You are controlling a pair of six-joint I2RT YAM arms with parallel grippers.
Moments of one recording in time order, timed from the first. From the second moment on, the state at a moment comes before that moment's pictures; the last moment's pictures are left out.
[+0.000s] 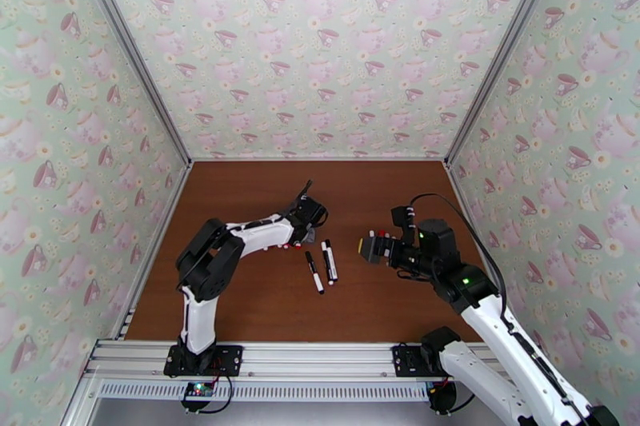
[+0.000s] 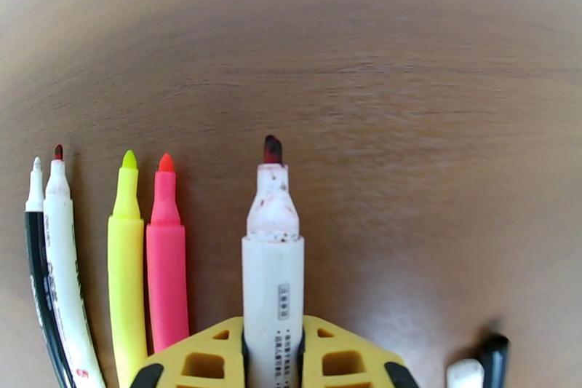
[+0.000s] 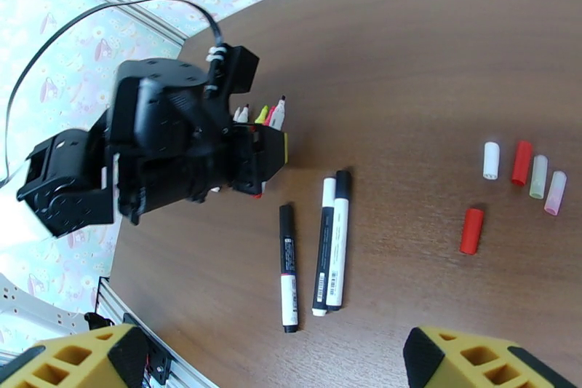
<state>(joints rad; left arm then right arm) -0.71 2.03 1.34 -0.47 -0.40 -0.53 0.39 0.78 0.75 -0.58 -0.38 0.53</state>
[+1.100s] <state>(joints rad) -0.70 1.99 1.39 -0.59 -0.49 -0.55 0.39 0.79 0.74 -0.59 -0.38 0.54</state>
